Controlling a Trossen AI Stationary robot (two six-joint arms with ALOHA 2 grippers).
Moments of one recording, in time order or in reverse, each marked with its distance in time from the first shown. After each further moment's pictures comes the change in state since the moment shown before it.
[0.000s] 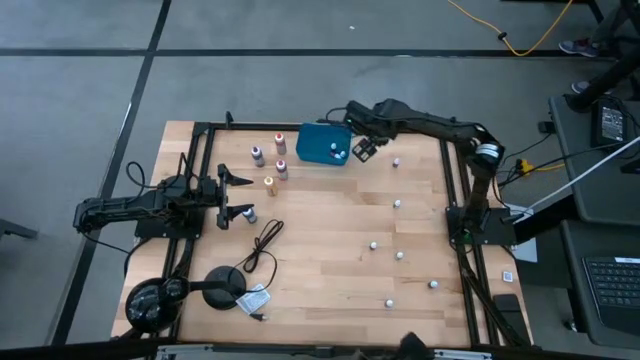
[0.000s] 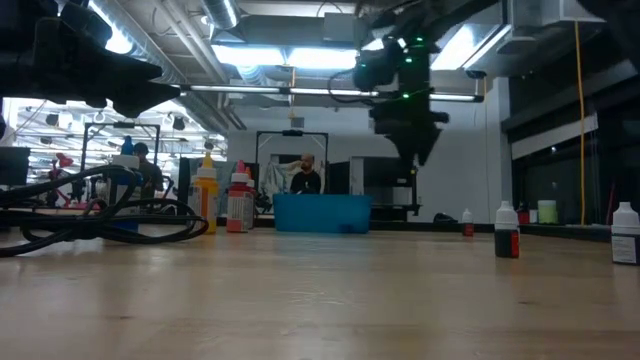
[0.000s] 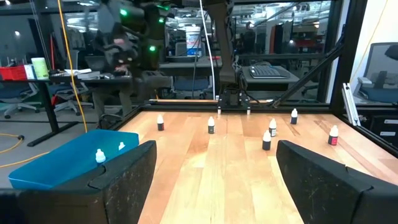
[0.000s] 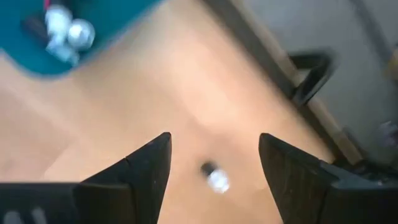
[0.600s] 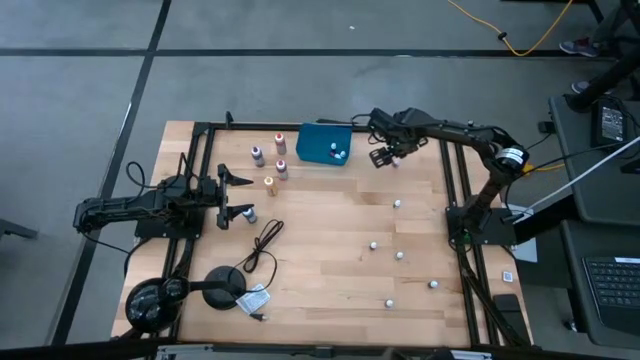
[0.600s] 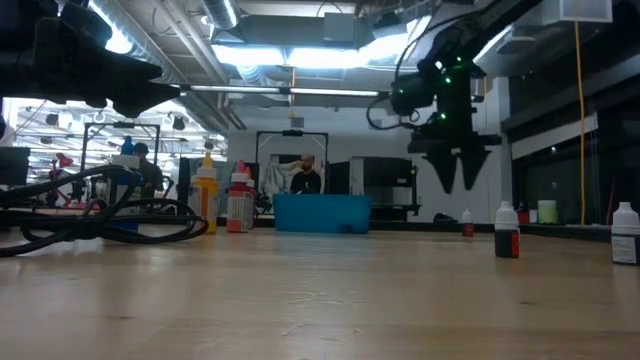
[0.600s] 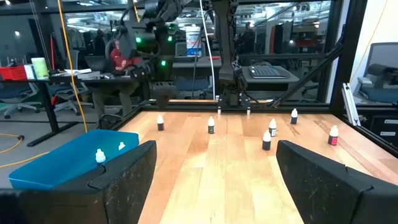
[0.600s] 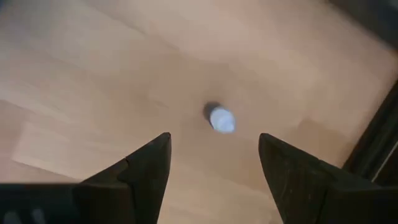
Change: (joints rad) left arm 0.000 0.000 0.000 0.000 0.000 0.000; right arm -0.109 -0.168 -0.361 0.119 -0.134 0.227
